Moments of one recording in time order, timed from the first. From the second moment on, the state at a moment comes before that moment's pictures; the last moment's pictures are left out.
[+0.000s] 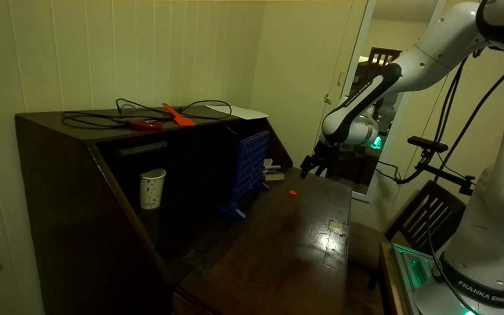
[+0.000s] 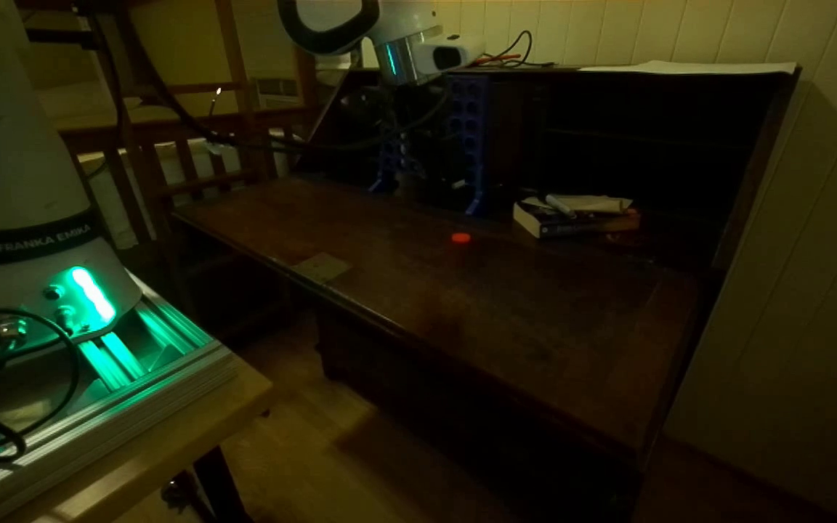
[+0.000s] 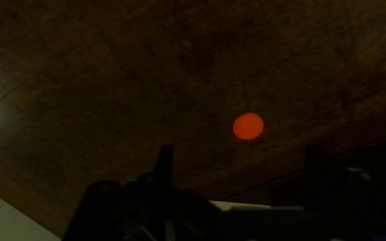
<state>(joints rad) -0.31 0.08 -0.35 -2.51 0.16 2.87 -0.24</state>
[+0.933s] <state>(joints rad) -0.30 0.18 -0.33 -2.48 0.17 2.93 -0.24</state>
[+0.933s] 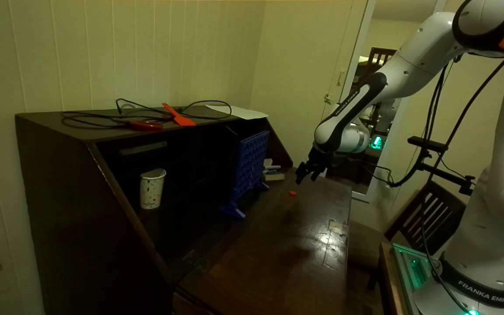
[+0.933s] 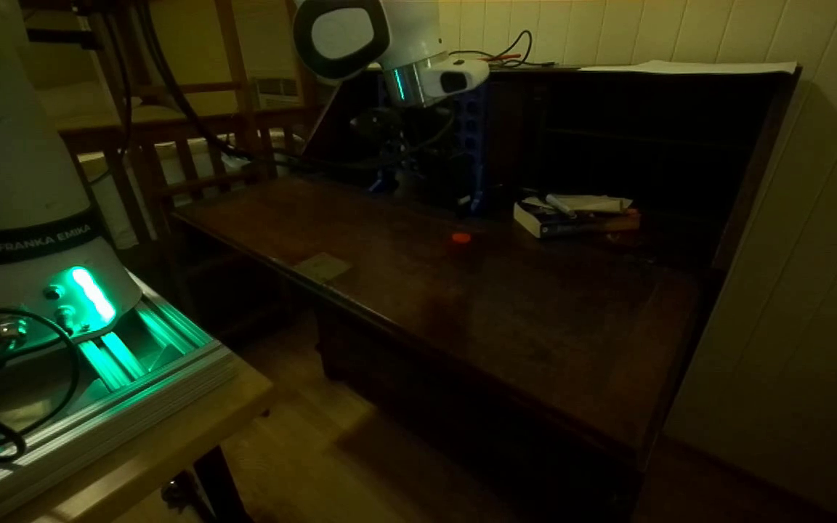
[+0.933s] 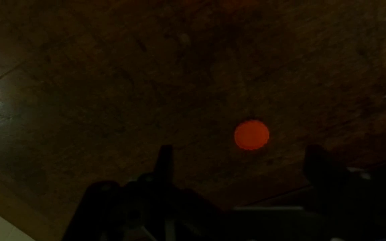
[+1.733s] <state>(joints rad) -0.34 0.31 -0.24 -2.39 0.18 2.99 -0.24</state>
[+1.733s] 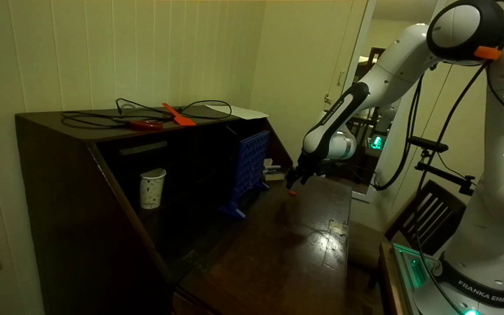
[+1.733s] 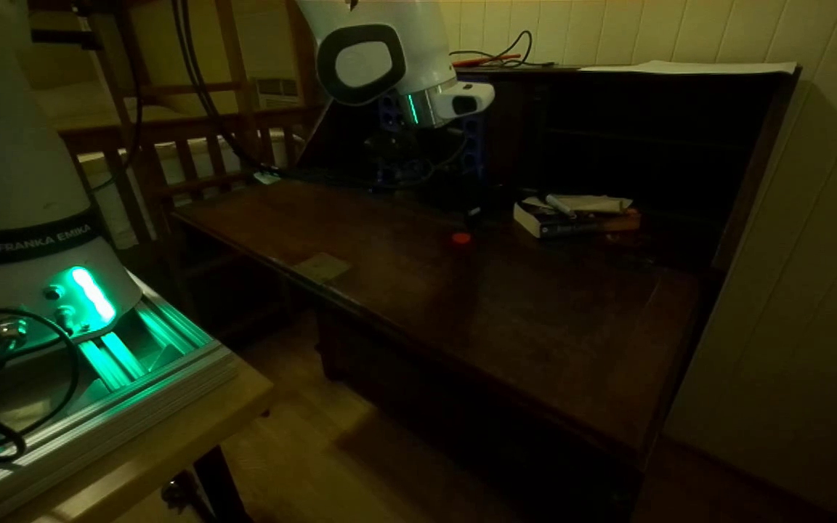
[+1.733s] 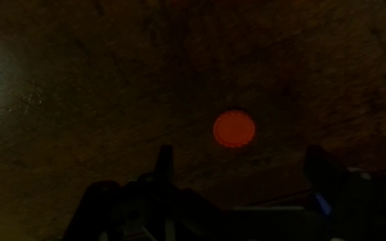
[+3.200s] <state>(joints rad) -0.50 0.39 -0.10 -2.31 0.18 2.99 -0.27</state>
